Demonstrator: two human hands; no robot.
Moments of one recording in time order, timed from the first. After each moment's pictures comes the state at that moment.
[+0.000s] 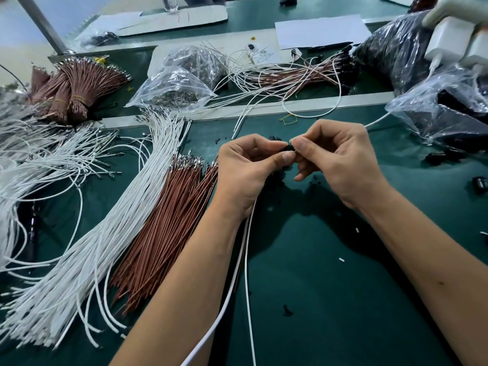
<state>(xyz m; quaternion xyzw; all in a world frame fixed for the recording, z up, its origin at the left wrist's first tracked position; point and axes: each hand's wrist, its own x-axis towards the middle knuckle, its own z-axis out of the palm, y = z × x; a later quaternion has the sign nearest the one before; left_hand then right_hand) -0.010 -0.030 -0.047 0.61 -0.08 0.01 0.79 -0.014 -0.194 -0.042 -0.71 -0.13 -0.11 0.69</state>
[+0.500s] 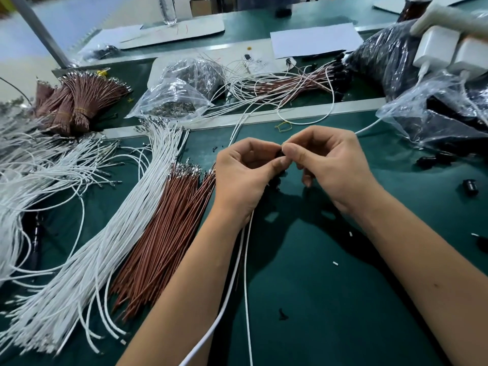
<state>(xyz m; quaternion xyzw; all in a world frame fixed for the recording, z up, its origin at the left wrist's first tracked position) -0.015 -0.035 -0.043 0.64 -0.07 0.03 0.77 -0.018 -0.191 -0.036 -0.71 -0.09 -0.09 0.69</state>
